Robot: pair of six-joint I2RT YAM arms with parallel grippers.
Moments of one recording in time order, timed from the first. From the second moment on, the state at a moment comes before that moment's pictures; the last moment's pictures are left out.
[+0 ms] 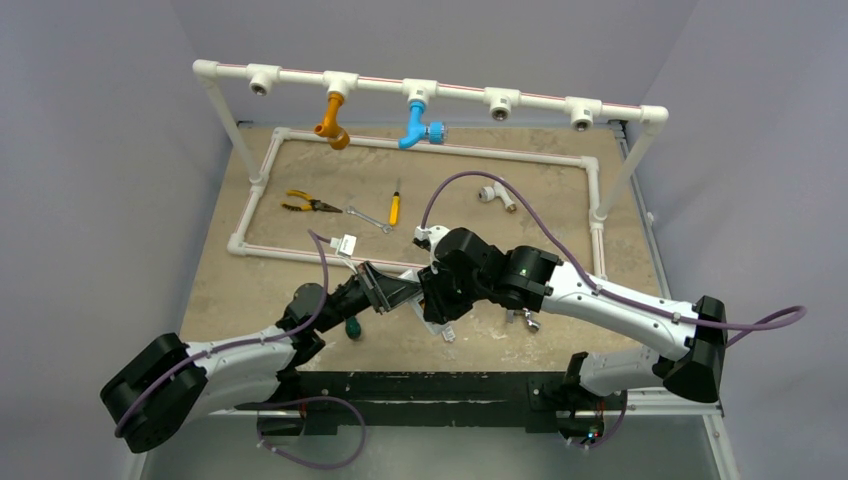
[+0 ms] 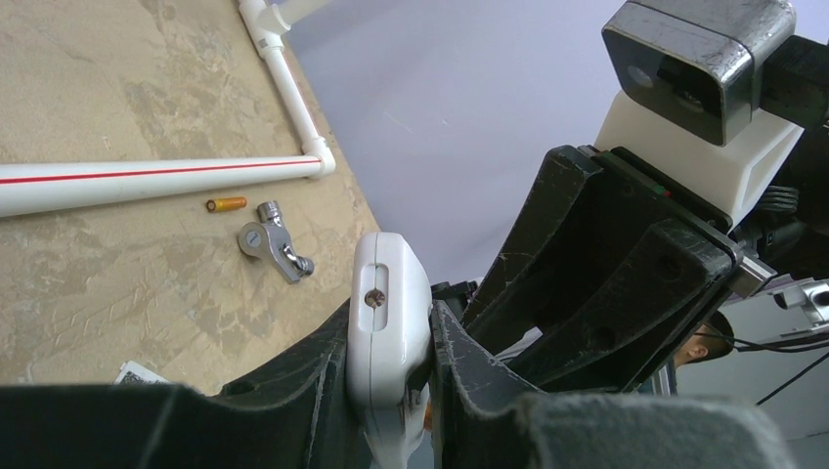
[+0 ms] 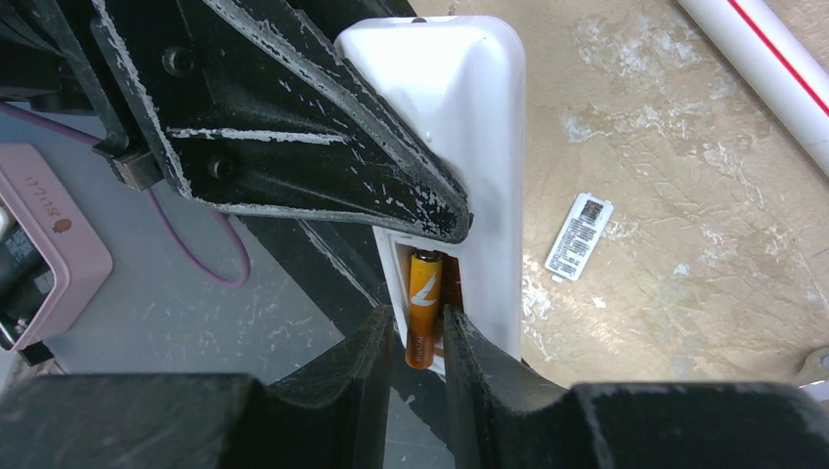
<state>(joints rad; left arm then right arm) -0.80 1.02 0.13 1.01 0.24 -1.15 1.09 1.28 1.17 -0.77 -0.07 0.53</state>
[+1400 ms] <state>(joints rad) -0.80 1.08 0.12 1.09 0.34 -1.25 1.10 1.04 1.10 -0.56 0.01 0.05</state>
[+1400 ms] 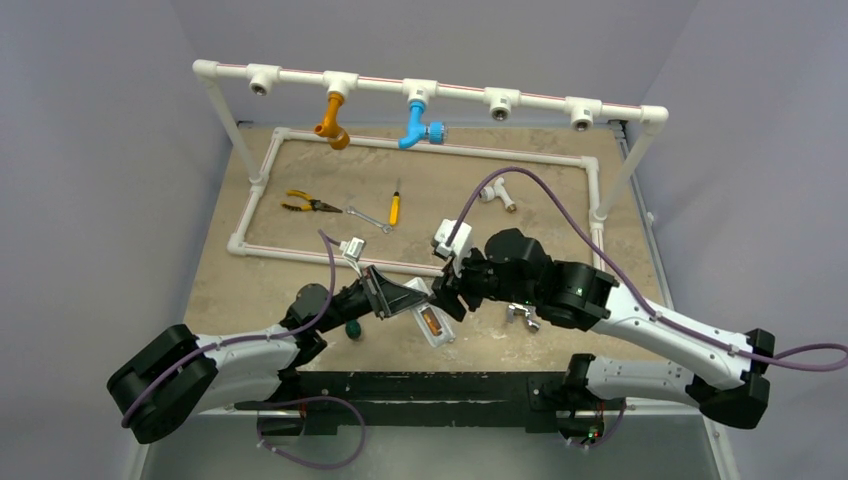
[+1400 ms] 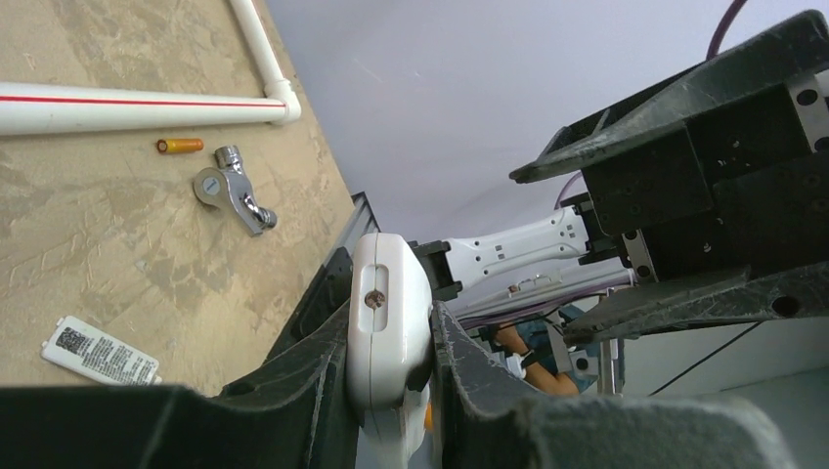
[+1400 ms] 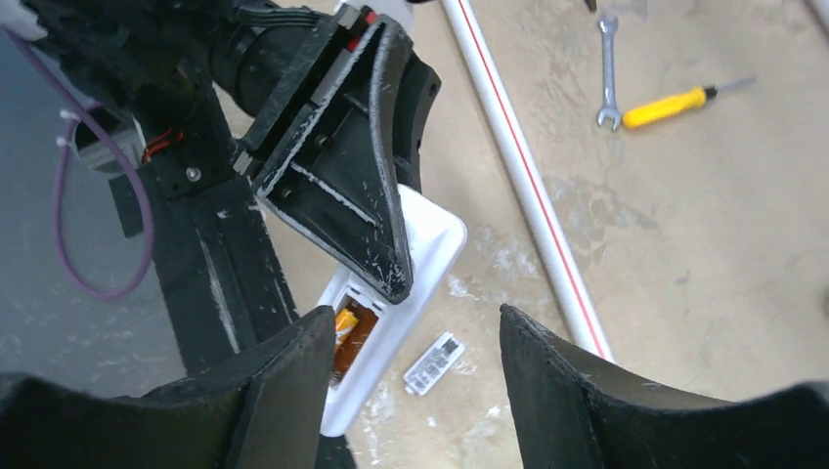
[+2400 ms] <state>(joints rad) -0.80 1.08 0.12 1.08 0.36 -1.26 0.74 1.07 0.92 -0.12 -0.94 -0.16</state>
